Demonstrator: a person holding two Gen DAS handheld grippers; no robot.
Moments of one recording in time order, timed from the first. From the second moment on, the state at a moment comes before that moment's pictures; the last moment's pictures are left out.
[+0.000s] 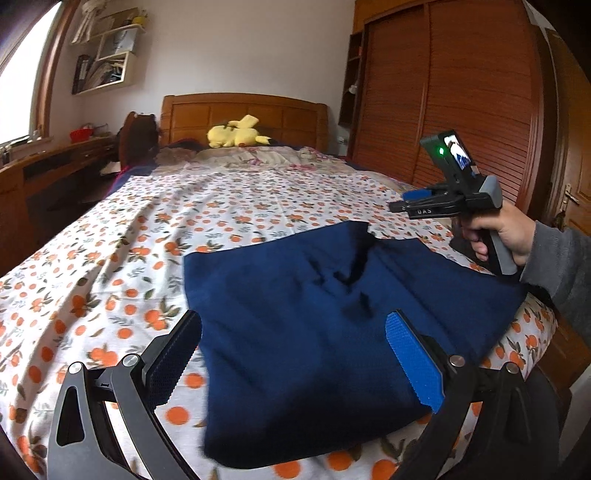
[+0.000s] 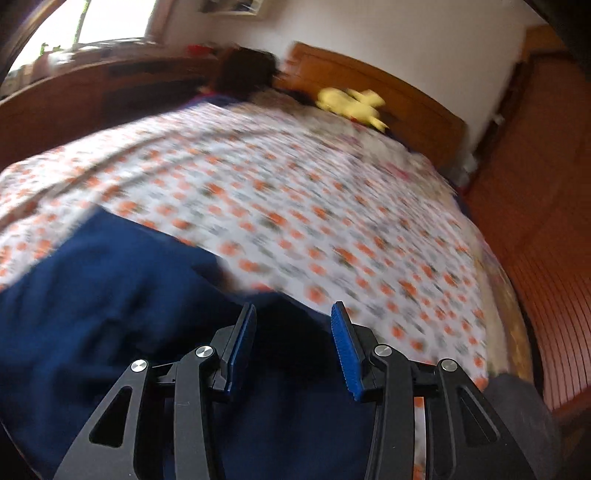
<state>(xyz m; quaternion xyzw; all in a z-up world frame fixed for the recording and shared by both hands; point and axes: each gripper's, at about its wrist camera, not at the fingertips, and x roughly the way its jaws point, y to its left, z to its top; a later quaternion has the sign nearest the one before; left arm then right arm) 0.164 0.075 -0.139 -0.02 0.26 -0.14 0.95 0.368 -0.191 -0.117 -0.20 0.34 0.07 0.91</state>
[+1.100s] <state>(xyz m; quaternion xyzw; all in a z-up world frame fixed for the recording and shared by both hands) 0.185 0.034 -0.166 0.00 0.29 -0.17 0.94 0.428 -0.325 -0.176 -0.11 0.43 -0.10 0.89</state>
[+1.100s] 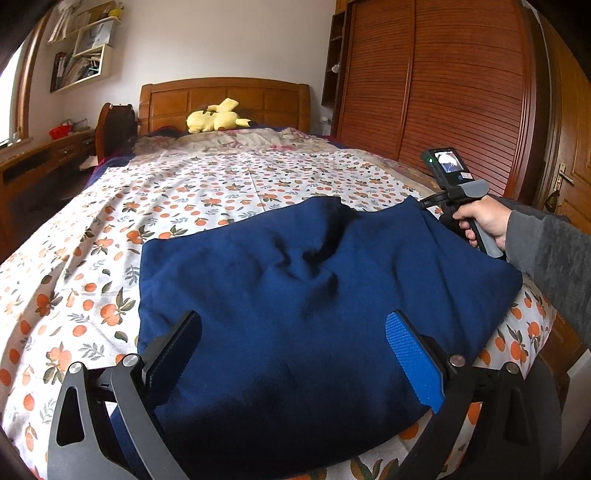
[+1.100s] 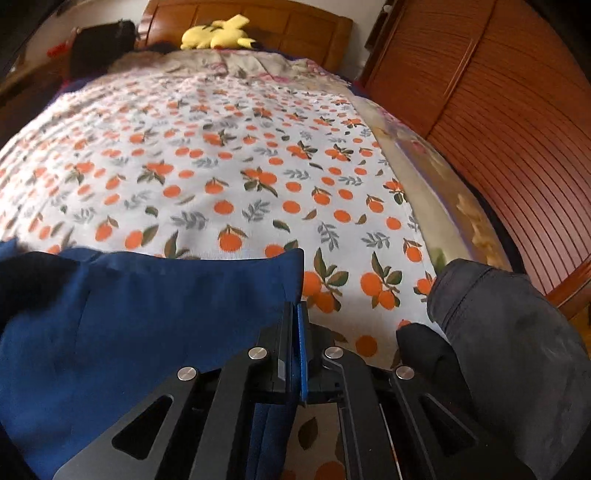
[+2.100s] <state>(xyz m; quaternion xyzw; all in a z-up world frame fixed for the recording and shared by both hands) 0.170 0.034 -0.158 0.00 0.27 -0.16 0.95 0.218 -0.198 -0.169 -0.13 0.38 0.17 0.90</state>
